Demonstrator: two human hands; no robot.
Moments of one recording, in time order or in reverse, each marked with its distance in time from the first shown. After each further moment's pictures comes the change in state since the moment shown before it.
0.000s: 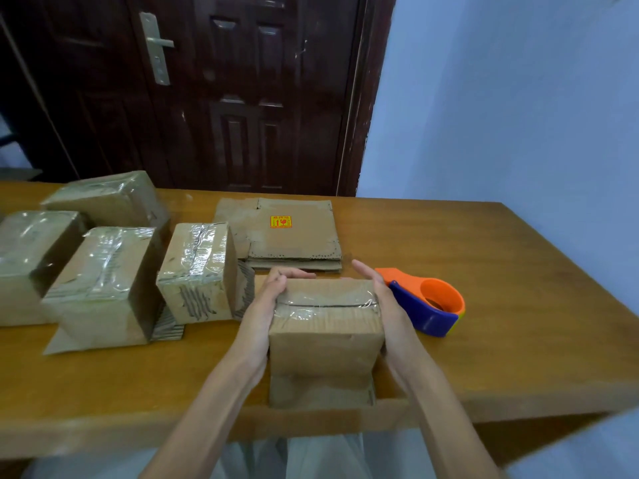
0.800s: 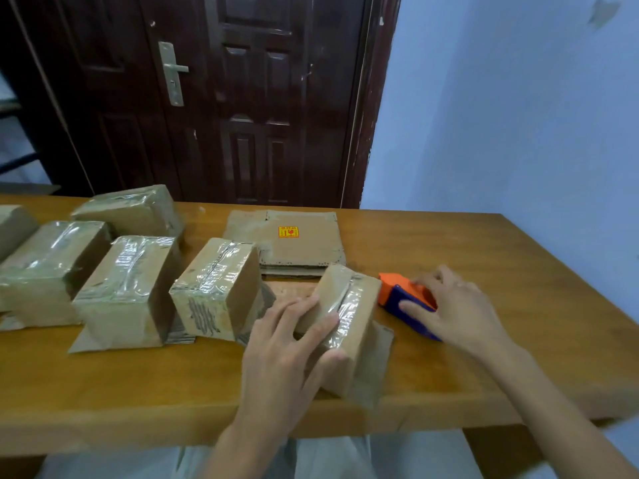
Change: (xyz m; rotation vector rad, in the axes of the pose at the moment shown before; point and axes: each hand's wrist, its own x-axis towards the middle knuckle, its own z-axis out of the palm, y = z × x) left_hand -0.063 -0.026 0.010 1.212 0.250 0.832; right_hand 0.018 -0.033 -0.101 -1.614 0.146 -0.264
